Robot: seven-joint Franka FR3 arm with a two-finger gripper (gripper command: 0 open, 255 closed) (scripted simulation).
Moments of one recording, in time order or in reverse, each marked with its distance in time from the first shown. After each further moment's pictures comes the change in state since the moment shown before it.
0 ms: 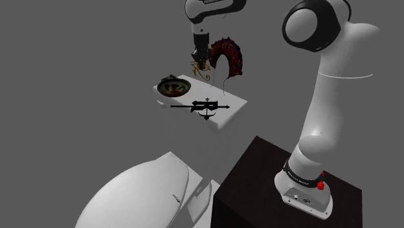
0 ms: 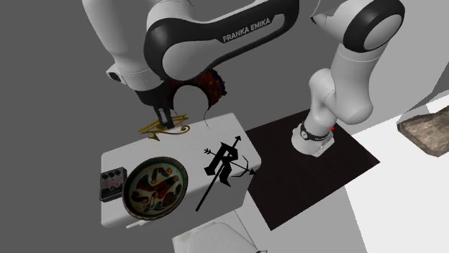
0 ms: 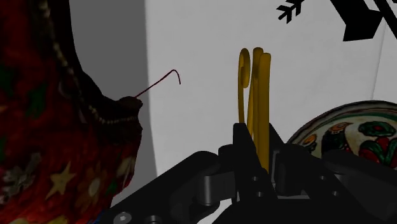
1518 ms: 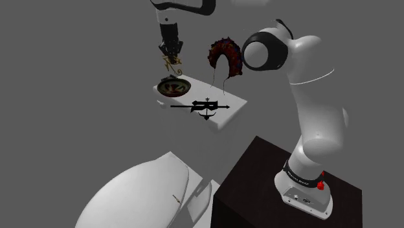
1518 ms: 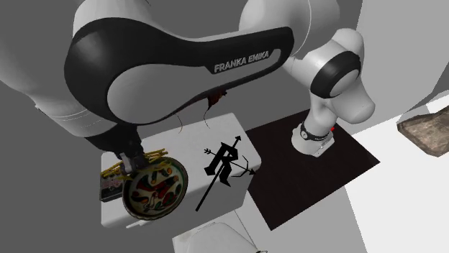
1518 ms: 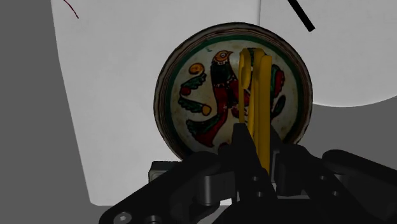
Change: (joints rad) arm 0.136 0.381 0.066 0.698 0.000 -0.318 0.206
